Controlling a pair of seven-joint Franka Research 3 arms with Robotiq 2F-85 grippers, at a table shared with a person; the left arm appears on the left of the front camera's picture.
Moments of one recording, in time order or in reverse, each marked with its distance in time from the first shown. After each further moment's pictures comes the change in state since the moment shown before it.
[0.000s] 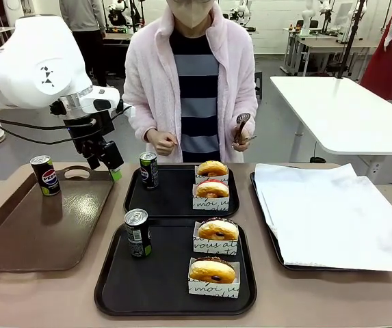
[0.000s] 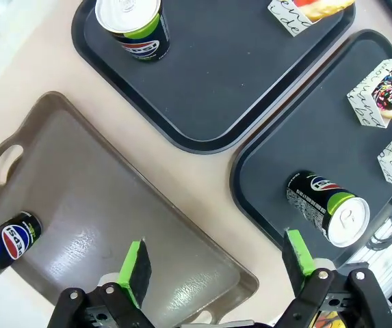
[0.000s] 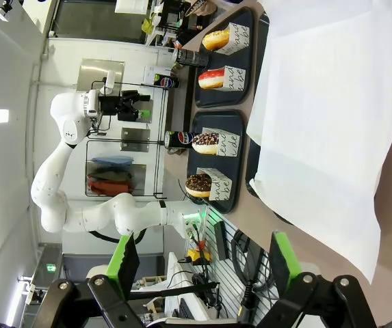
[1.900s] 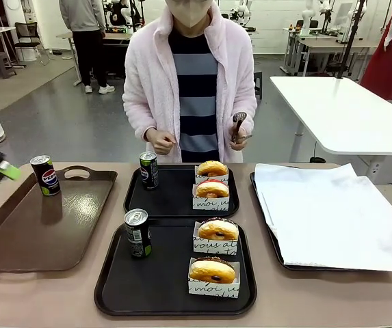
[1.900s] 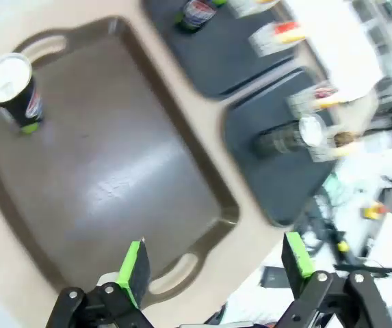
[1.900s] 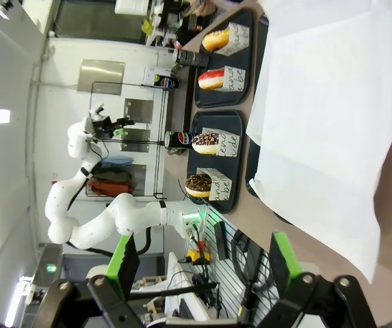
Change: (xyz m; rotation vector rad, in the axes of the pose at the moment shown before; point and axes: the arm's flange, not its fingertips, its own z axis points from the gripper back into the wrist) left arm -0.248 0.149 0.056 -0.458 -0.416 0.237; right arm 0.000 0.000 0.000 0.000 -0.001 -0.001
